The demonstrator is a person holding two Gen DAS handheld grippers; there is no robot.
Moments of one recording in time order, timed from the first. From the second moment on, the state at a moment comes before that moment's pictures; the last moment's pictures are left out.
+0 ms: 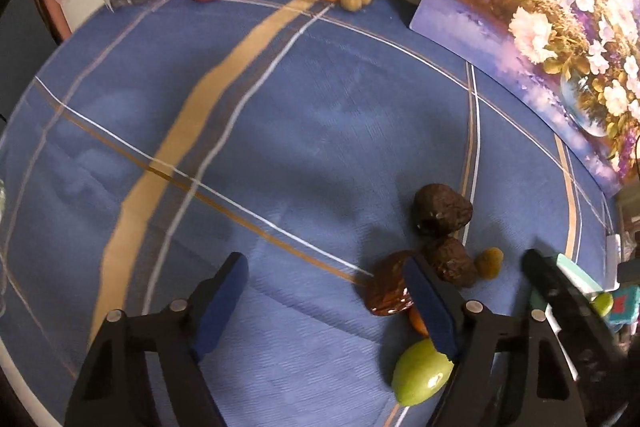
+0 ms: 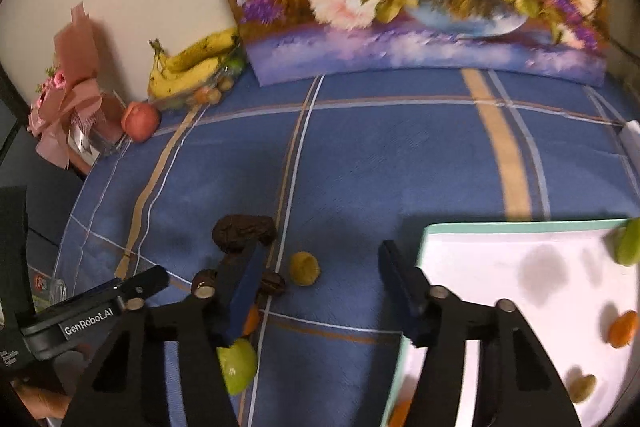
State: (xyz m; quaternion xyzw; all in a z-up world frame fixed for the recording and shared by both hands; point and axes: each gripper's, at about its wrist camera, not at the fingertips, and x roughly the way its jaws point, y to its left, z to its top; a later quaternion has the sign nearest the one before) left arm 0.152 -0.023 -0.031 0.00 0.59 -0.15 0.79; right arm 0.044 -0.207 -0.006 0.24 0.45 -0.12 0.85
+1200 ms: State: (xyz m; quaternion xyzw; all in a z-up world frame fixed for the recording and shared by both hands) left arm 0.138 -0.052 -0.003 -0.03 0.57 -0.22 0.79; right arm 0.031 -0.235 -0.002 0.27 0.44 -0.13 0.85
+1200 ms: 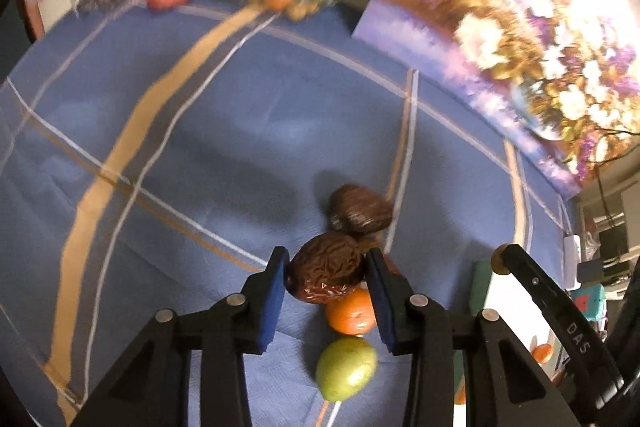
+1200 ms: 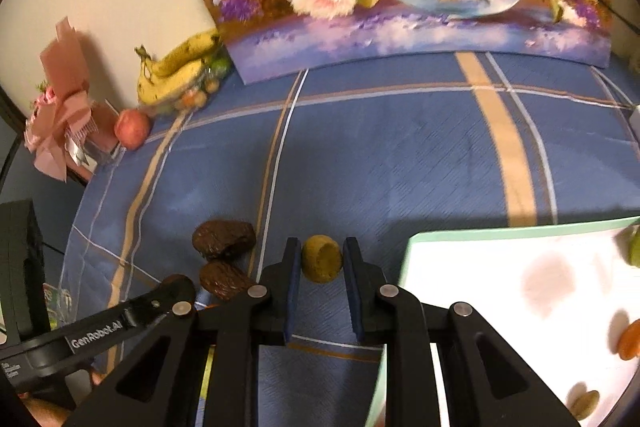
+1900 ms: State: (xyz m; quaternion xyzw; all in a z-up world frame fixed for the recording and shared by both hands) left arm 0.025 -0.182 0.044 0.09 0.51 -0.36 0.78; right arm -0.092 -0.344 0.083 0.26 0.37 -0.31 0.84
